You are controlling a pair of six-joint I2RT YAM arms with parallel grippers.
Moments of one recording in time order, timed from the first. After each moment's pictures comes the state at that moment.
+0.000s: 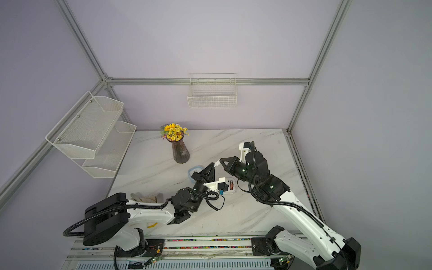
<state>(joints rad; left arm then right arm) -1.13 1.54 0.66 1.22 -0.67 1.35 0.60 1.00 0.95 -0.24 -0.19 1.07</state>
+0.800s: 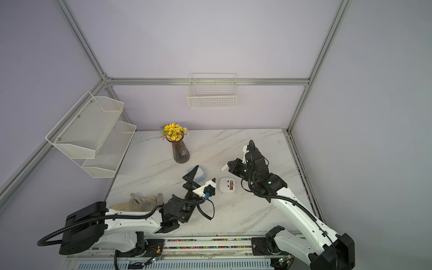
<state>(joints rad) -1.22 1.30 0.52 0.97 -0.80 0.80 0.48 1.05 0.91 -0.35 -0.15 0.90</state>
